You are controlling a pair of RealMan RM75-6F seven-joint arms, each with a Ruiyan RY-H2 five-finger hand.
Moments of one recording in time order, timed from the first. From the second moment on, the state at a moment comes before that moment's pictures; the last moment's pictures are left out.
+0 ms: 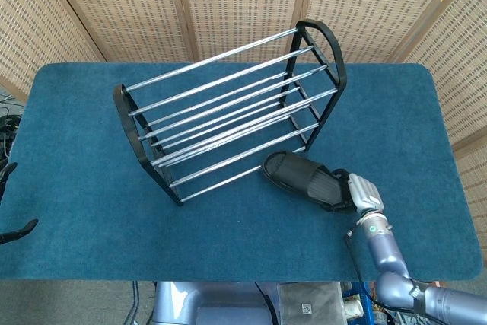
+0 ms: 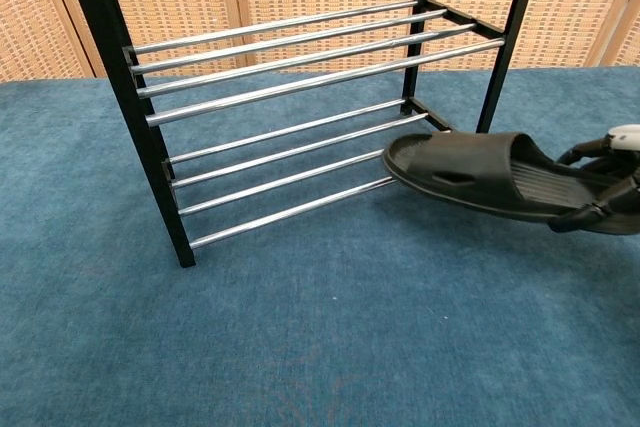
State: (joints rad) left arm -0.08 -0.91 -0.05 -1.81 1.41 1.43 -0.05; right arm 0.62 -1.36 0.20 -1.74 -0.54 1.04 -0.23
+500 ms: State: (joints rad) left arm -0.08 -0.89 -0.06 -1.79 1.41 1.40 -0.14; right arm 0.82 -1.60 0.40 -1.79 -0.17 1.39 -0.54
